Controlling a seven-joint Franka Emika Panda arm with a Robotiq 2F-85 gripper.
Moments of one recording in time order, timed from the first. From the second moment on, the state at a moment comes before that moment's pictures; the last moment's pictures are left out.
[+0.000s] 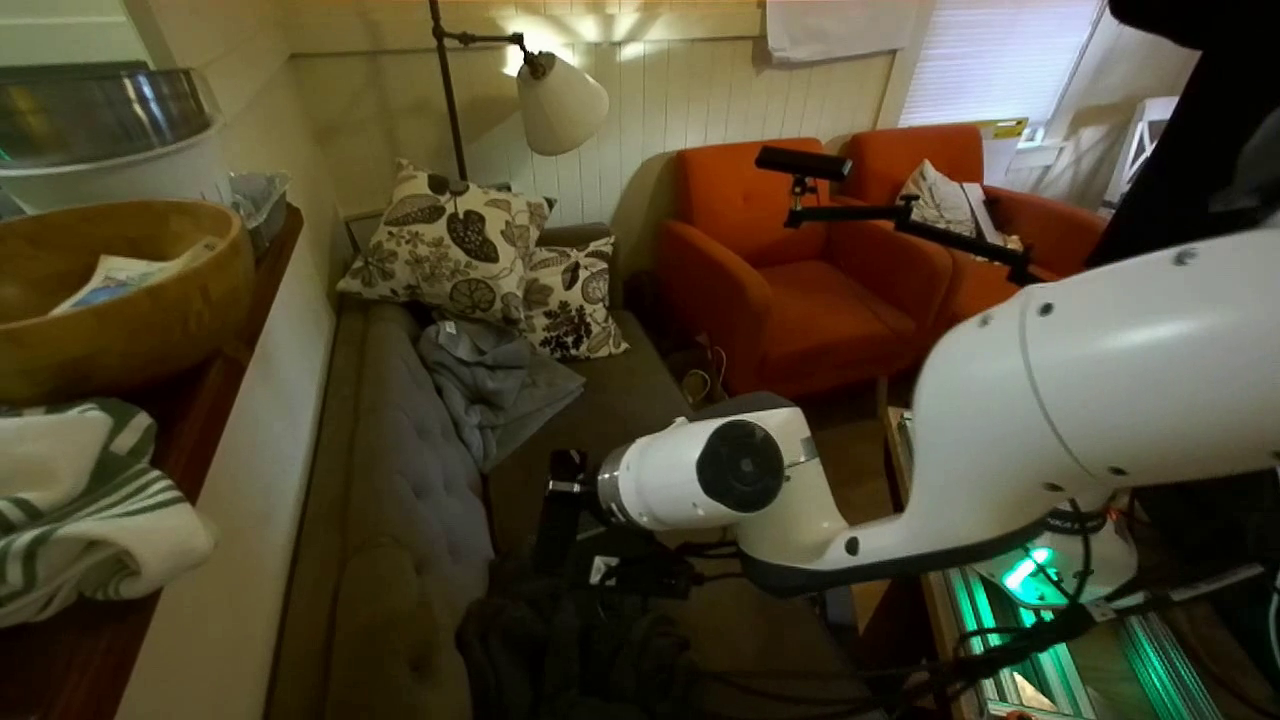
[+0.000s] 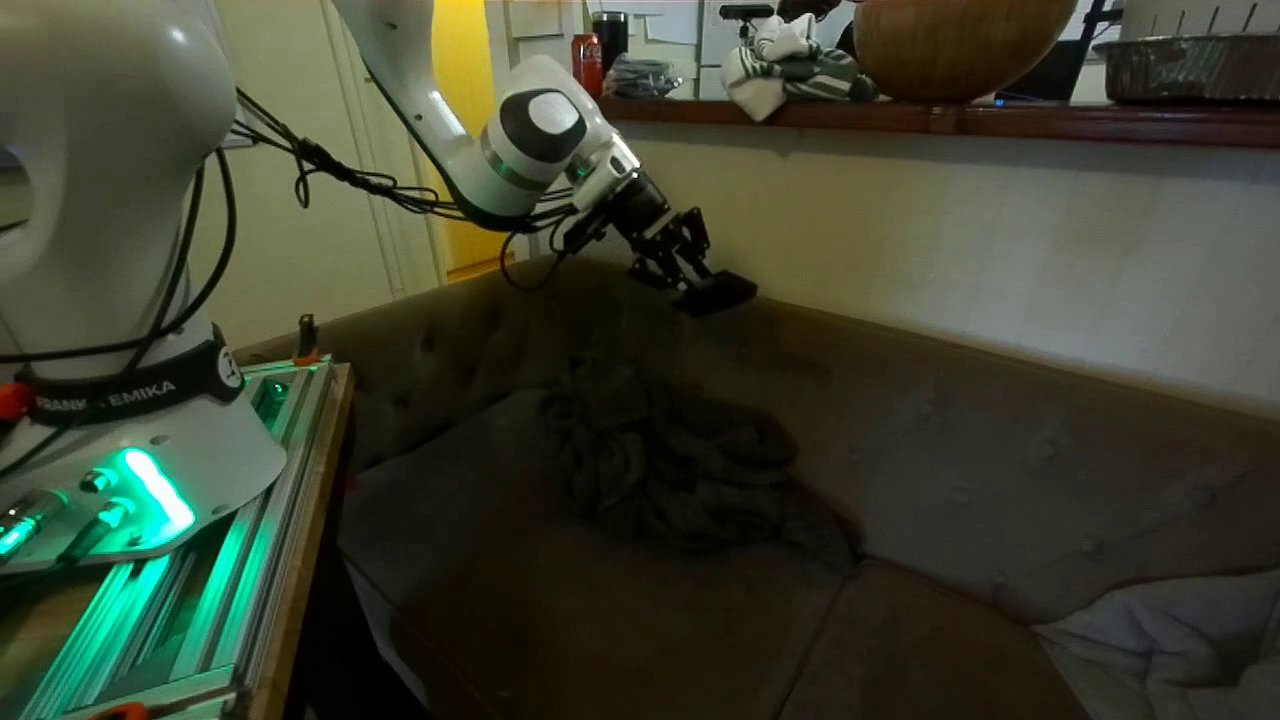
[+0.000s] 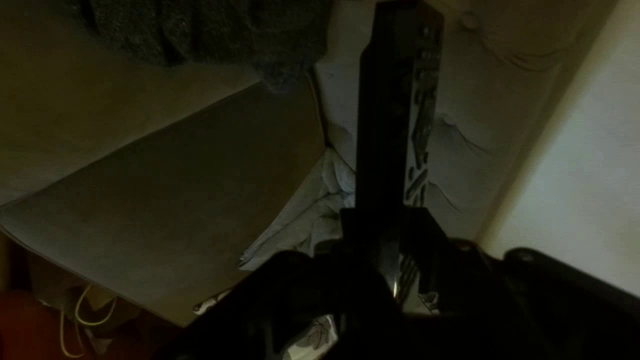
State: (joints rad) arm 1.55 0.79 -1.14 -2.46 -0.02 3.15 2.01
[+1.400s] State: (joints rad) arm 2.02 0.90 -1.36 -2.76 0.44 3.35 2.09
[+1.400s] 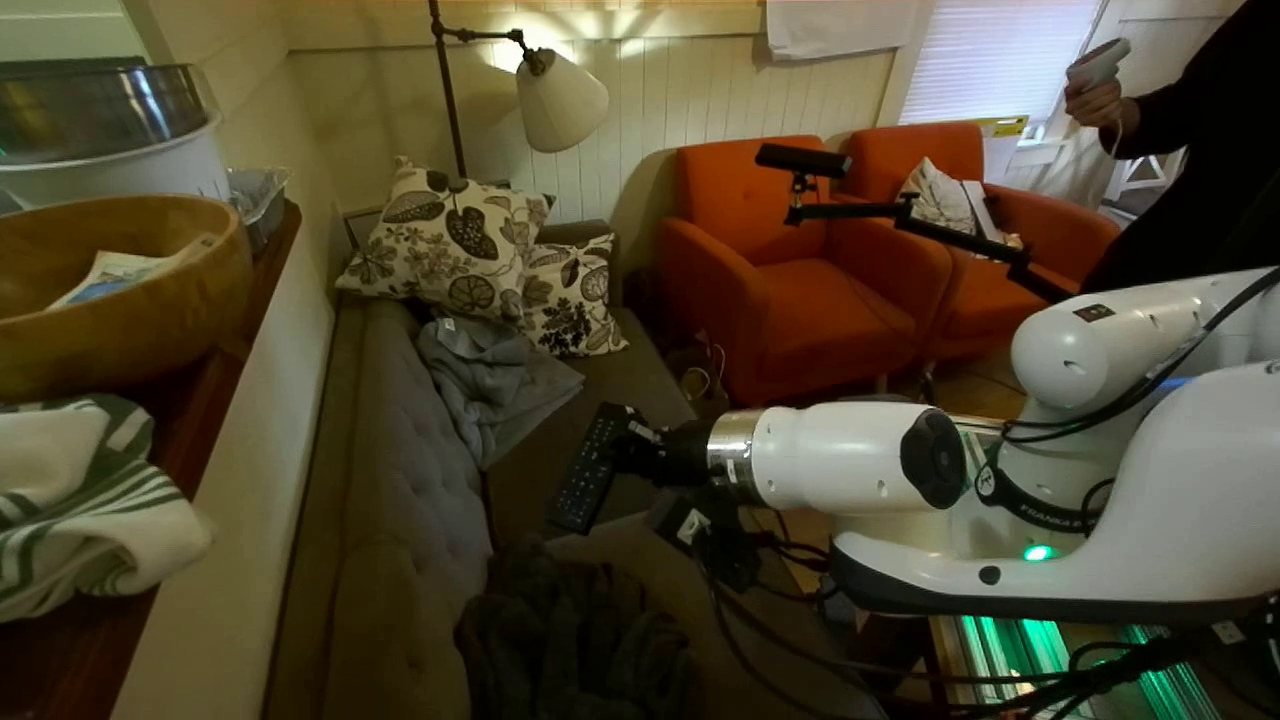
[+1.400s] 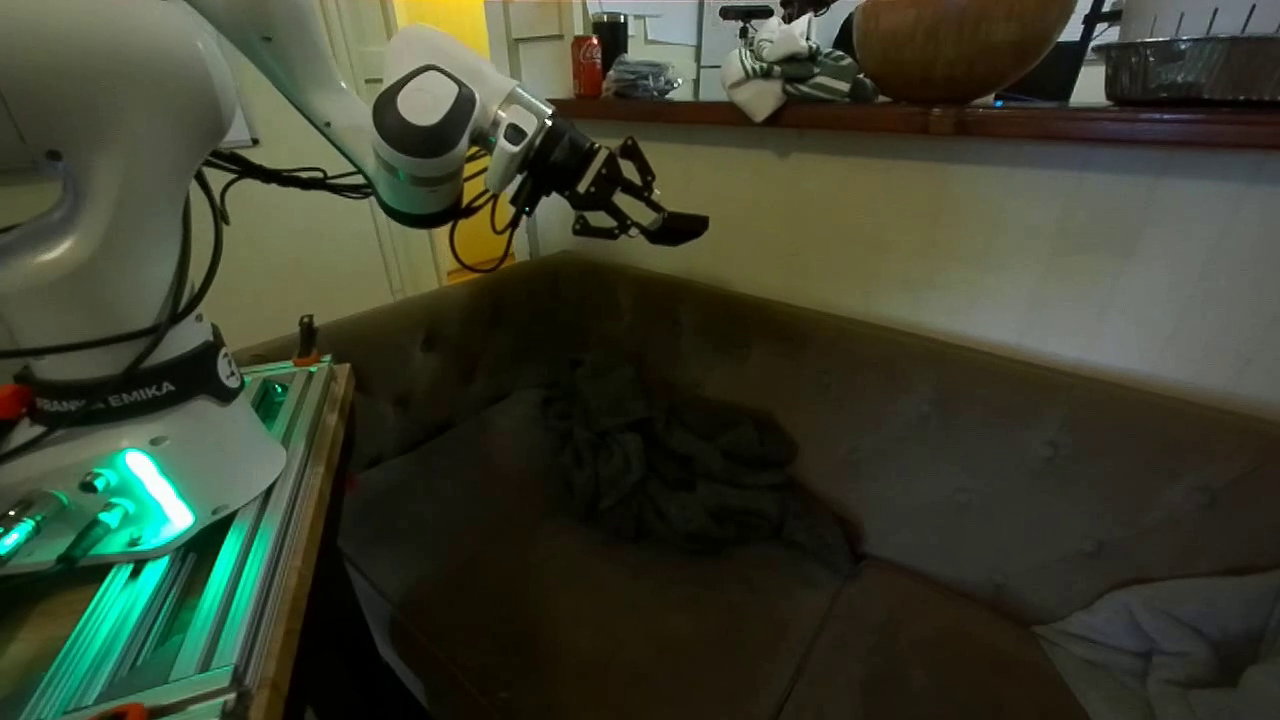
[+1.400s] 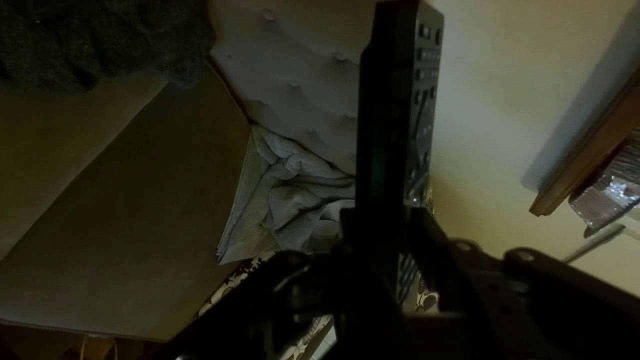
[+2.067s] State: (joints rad) arm 1.72 0.55 -1.43 -2.74 0.15 3.74 1.95
